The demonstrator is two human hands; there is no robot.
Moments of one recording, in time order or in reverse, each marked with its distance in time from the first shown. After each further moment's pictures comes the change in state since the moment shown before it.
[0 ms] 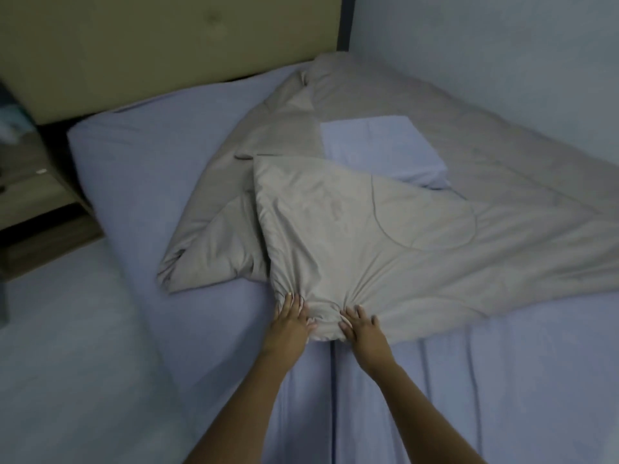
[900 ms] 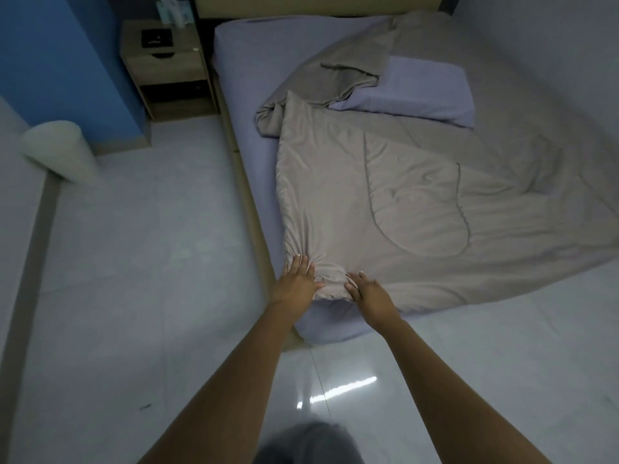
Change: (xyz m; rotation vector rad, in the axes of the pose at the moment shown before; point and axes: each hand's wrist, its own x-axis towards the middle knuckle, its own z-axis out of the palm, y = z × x) left_hand -0.470 0.356 -0.003 -0.143 -0.140 -0.437; right_hand -0.511 0.099 0.038 -0.139 -0.104 -0.326
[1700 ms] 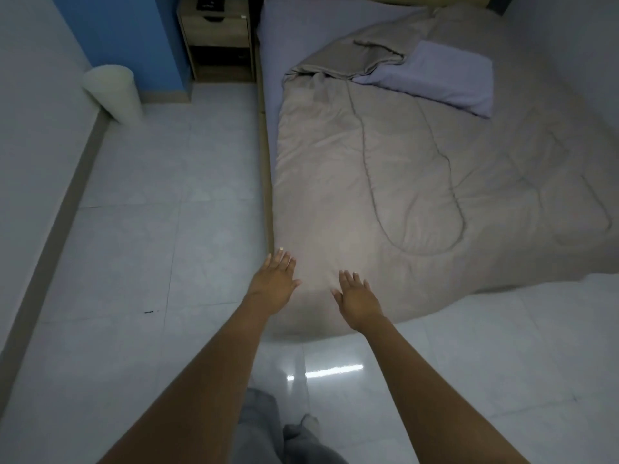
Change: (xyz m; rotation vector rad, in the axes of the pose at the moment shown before) left_hand -0.194 0.114 0.084 0.002 -0.053 -0.167; right_hand -0.210 0.054 0.031 -0.334 -0.245 -0.108
